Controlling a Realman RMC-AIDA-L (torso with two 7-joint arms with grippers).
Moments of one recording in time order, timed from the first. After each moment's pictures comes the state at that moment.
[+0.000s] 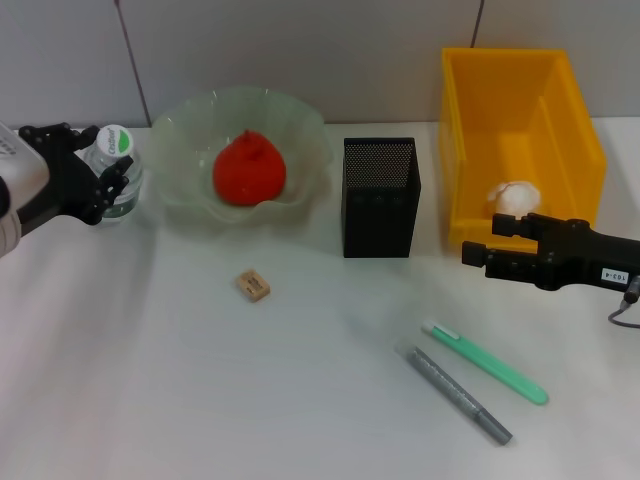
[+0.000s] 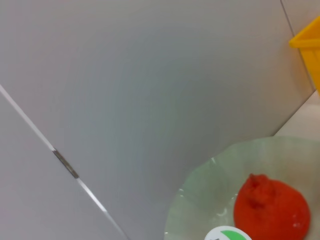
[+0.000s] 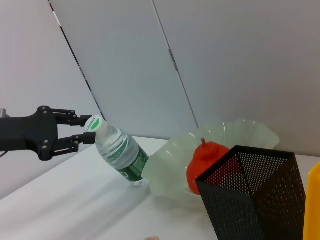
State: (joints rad) left arm -0.07 -2.07 1.54 1.47 2.16 0.50 -1.77; right arm 0.45 2.07 -0.77 -0.71 -1.84 -1.40 1.55
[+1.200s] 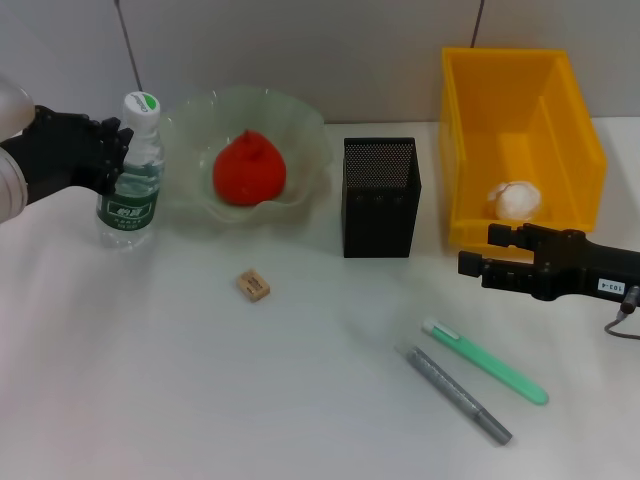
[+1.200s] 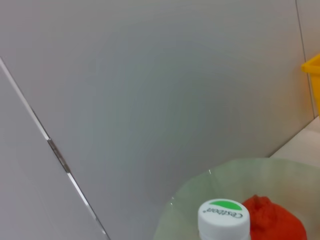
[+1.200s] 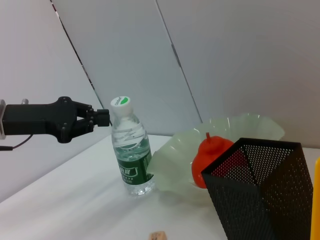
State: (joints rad) left arm -0.23 -2.07 1.38 1.36 2.13 0.65 -1.87; right arm 0.44 2.07 -0.77 -0.70 -1.84 -1.41 1.54
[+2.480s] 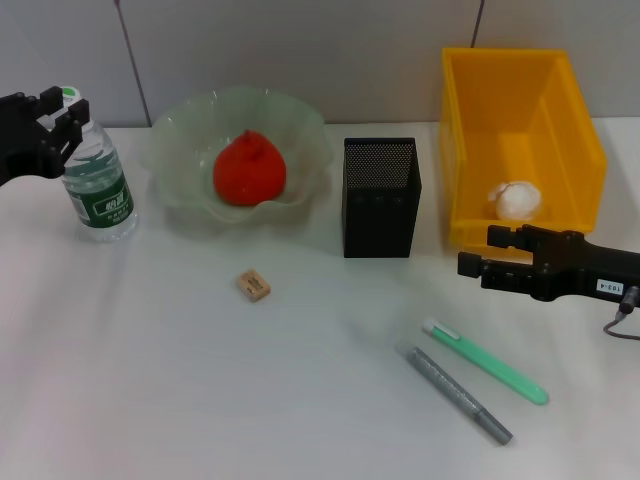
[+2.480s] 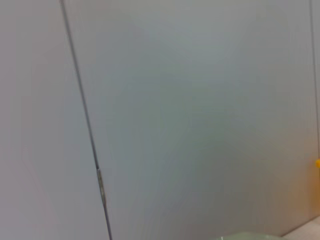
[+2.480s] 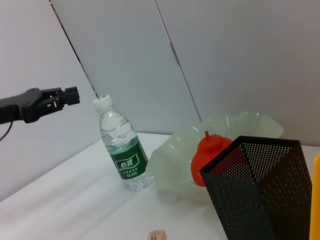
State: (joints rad) left arm -0.12 -2.07 1.24 1.31 1.58 0.76 -1.52; right arm 0.45 2.07 -0.77 -0.68 -1.84 -1.40 1.54
